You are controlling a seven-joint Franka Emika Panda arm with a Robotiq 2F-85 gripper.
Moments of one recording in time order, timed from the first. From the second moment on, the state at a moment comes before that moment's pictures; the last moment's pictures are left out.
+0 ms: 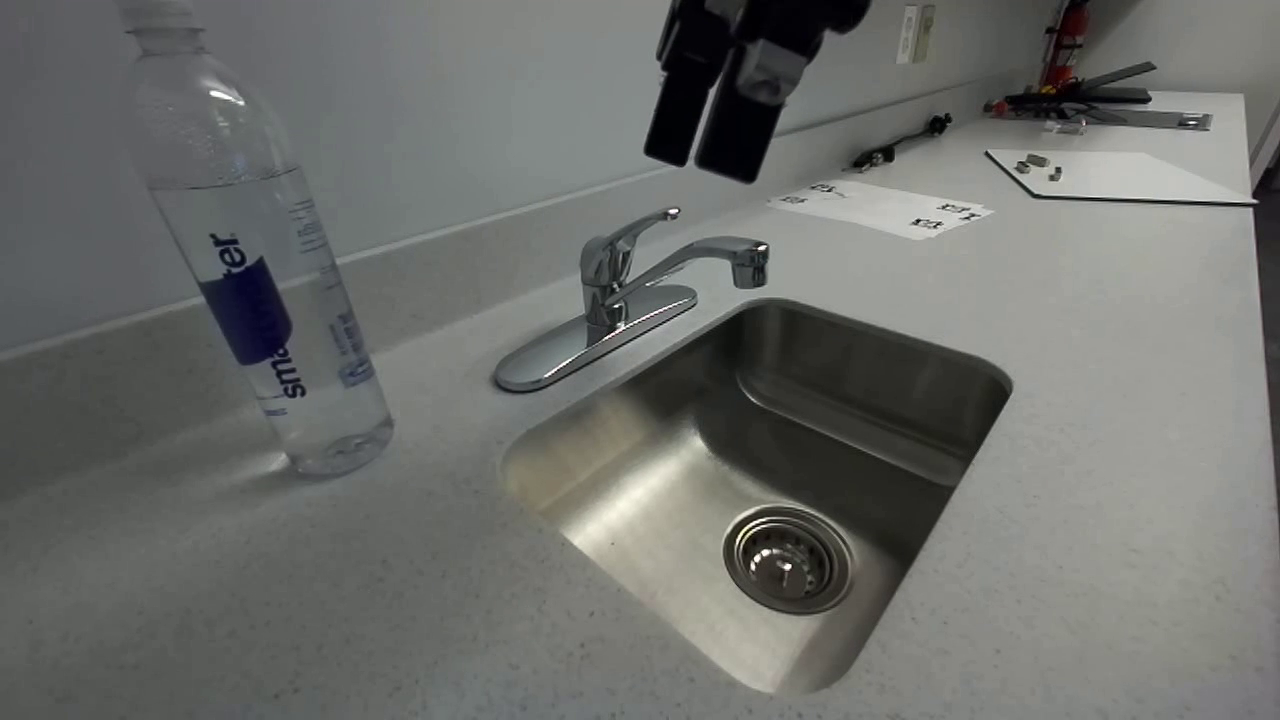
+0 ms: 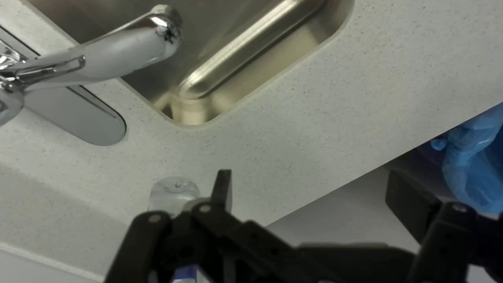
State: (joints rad) arm 0.22 0.27 0.27 -1.84 0.32 2.32 -0.79
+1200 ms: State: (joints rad) arm 0.20 0.42 0.30 -1.70 0.20 2.32 -0.84
